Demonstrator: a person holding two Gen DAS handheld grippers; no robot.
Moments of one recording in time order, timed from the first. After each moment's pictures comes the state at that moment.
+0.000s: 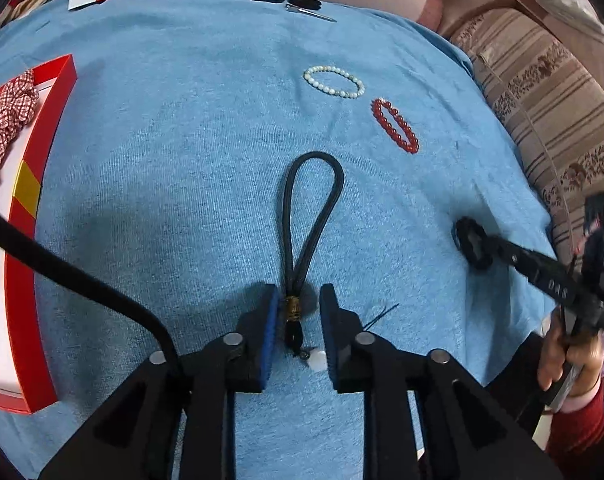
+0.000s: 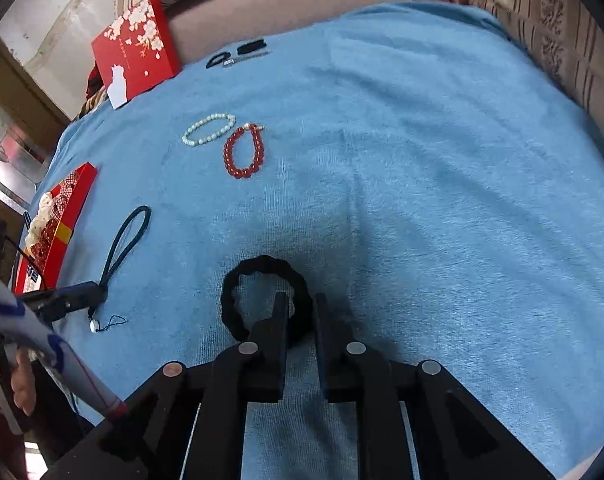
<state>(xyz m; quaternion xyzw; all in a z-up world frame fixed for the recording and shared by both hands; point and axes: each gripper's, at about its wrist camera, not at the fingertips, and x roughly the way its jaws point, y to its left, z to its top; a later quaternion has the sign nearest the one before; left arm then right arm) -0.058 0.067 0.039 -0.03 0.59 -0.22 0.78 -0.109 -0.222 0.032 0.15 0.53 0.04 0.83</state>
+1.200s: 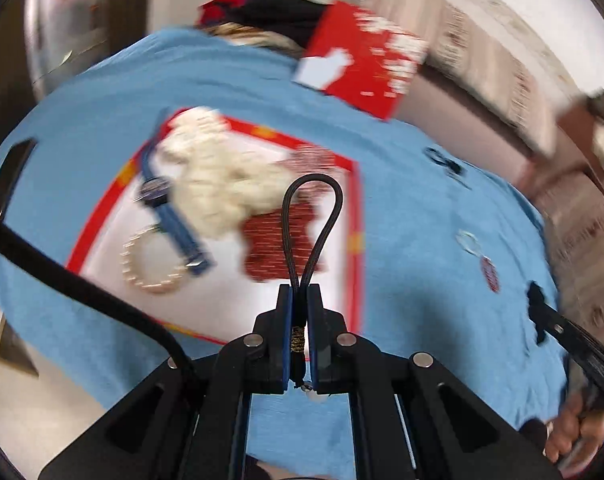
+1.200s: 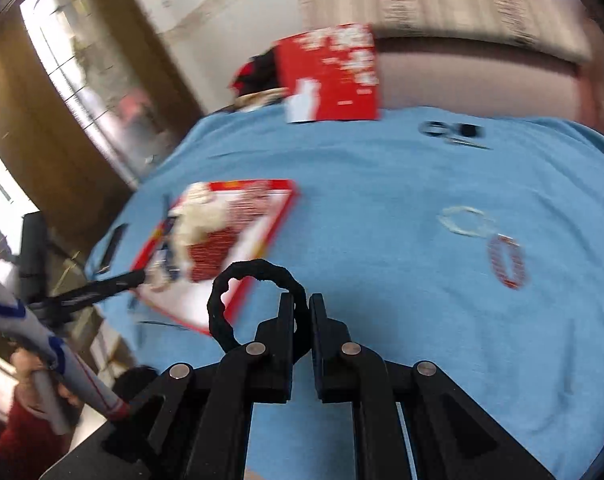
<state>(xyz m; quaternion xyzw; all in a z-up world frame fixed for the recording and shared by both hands) -0.117 0.292 0.128 -0.15 0.46 0.00 0.87 -0.084 -0.008 0.143 0.10 0.44 0.24 0.86</state>
